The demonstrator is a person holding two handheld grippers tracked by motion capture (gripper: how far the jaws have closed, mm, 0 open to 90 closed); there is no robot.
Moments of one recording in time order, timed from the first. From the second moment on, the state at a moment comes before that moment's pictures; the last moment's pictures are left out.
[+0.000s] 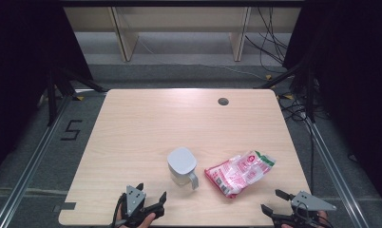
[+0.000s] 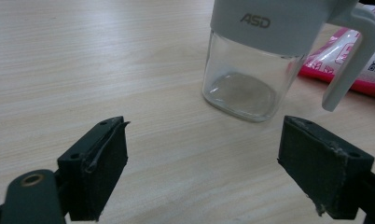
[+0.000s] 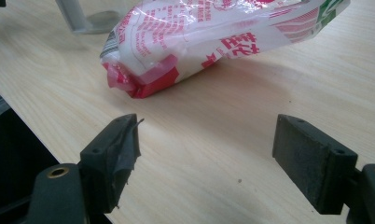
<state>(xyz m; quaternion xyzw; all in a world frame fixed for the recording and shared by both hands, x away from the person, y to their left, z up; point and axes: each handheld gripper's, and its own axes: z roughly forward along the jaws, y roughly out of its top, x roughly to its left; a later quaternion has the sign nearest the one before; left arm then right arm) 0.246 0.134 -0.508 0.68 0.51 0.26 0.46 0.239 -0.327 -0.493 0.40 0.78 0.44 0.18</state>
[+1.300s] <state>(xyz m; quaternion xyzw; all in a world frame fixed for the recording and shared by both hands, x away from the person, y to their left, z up) 0.254 0.052 -0.501 0.73 0.42 0.20 0.50 0.240 -0.326 -0.494 0.39 0.79 0.44 0.17</state>
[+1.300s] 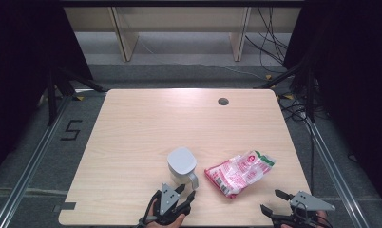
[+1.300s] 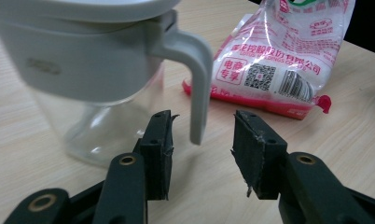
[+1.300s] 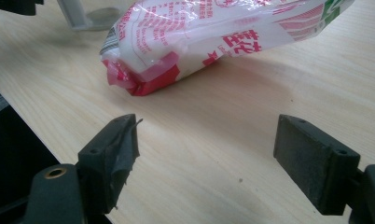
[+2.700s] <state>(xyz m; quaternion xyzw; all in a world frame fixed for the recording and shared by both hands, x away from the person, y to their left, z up) 0.261 0.075 -0.504 0.73 0.43 0.23 0.49 0.239 -0.324 -0.495 0.39 0.79 0.44 0.16</state>
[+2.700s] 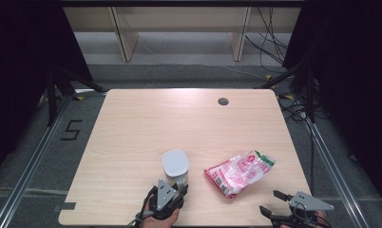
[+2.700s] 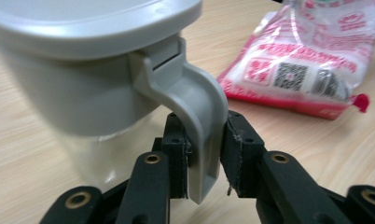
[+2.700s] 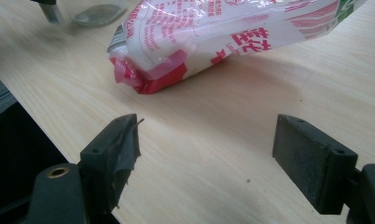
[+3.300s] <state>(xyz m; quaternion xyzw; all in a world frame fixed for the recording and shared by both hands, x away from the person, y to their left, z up) 0.273 0.120 -0.509 0.67 0.50 0.33 0.44 0.240 -0.324 -0.495 0.39 0.79 0.45 0.16</state>
